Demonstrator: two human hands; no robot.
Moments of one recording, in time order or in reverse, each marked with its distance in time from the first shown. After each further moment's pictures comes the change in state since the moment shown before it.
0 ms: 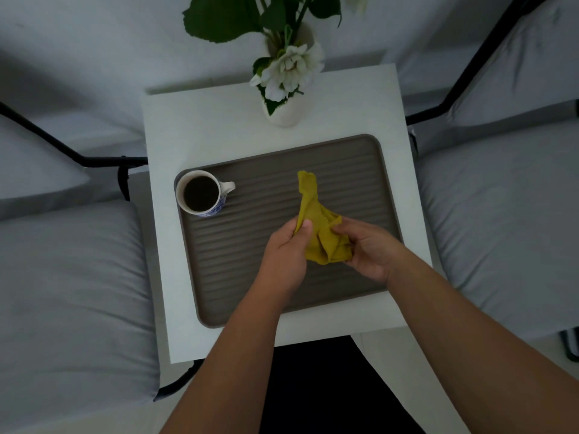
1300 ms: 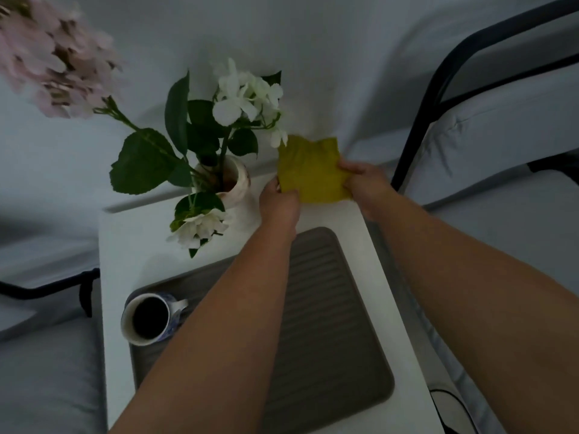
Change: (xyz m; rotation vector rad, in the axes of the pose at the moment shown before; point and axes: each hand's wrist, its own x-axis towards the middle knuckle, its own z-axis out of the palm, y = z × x) left_hand 0.228 0.111 0.105 0.030 0.216 0.011; right_hand 0.102 -0.237 -0.059 -0.262 0.422 -0.537
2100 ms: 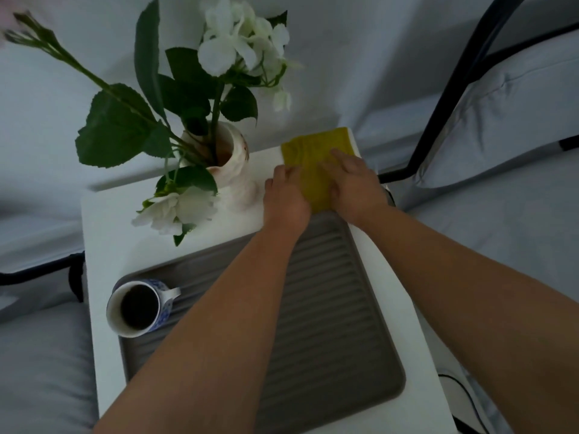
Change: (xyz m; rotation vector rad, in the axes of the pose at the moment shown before) left_hand 0.025 -0.051 -0.014 1.071 -0.045 0.549; right_hand 0.005 0.063 0.014 -1.151 -0.089 -0.660
